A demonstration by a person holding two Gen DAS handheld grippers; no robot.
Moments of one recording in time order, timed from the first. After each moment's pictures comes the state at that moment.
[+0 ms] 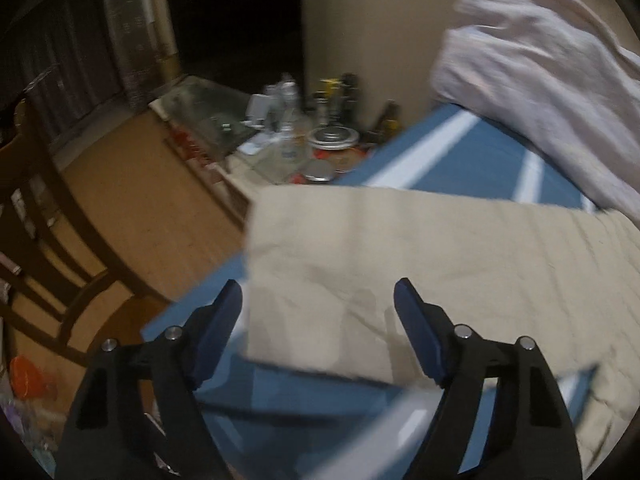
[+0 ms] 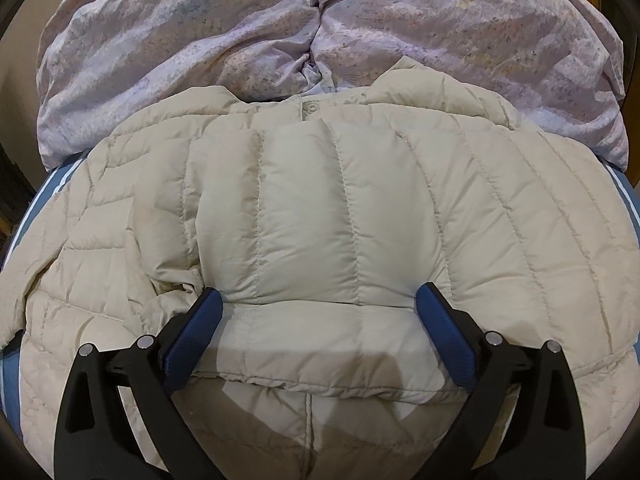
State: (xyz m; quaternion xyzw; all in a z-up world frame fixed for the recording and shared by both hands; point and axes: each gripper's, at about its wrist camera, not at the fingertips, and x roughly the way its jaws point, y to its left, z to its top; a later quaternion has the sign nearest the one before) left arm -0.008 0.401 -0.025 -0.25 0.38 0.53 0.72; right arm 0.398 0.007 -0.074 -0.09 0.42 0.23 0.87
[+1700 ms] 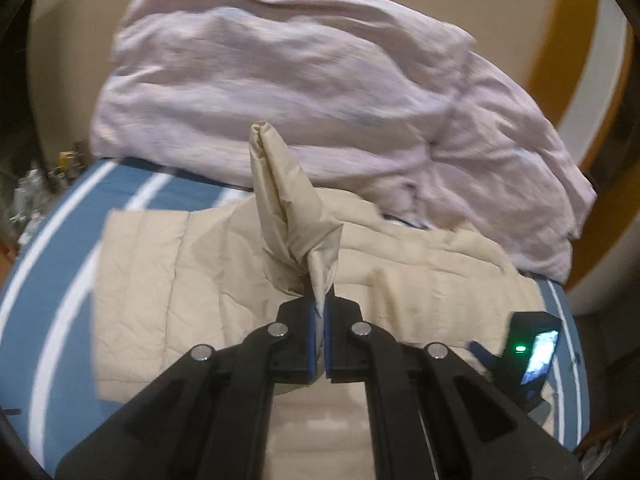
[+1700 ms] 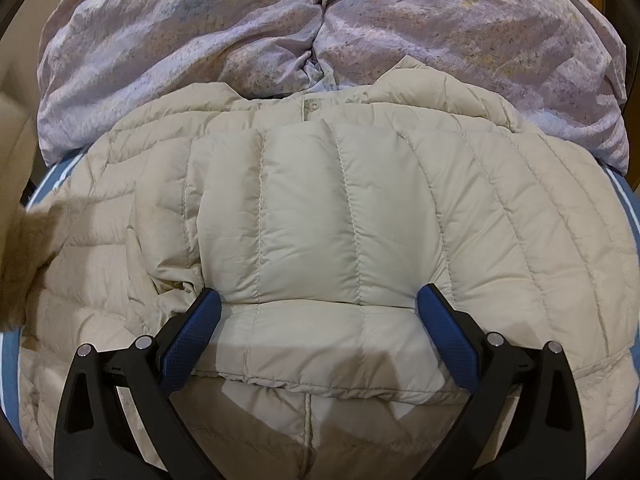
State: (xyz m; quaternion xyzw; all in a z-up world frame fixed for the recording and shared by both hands) left arm 0.260 0.176 0.047 -0.20 0.34 0.18 0.90; right arm 0.396 0.010 -0.072 -0.10 0.43 0.22 0.87
